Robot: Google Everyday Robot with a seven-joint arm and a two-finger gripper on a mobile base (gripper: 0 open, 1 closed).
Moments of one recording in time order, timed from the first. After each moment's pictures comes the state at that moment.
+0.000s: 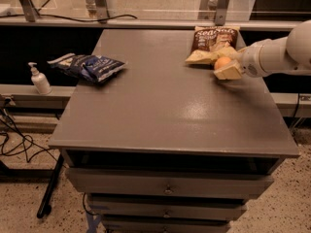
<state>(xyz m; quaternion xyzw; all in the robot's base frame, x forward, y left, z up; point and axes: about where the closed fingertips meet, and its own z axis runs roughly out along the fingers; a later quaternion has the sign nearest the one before) 0.695 -0.237 0.860 -0.40 0.79 0.01 0.46</state>
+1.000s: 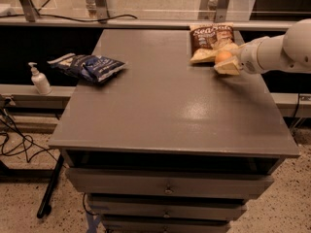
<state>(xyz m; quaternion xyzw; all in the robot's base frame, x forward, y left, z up) 0.713 -0.238 0.861 -0.39 0.79 0.00 0.47</state>
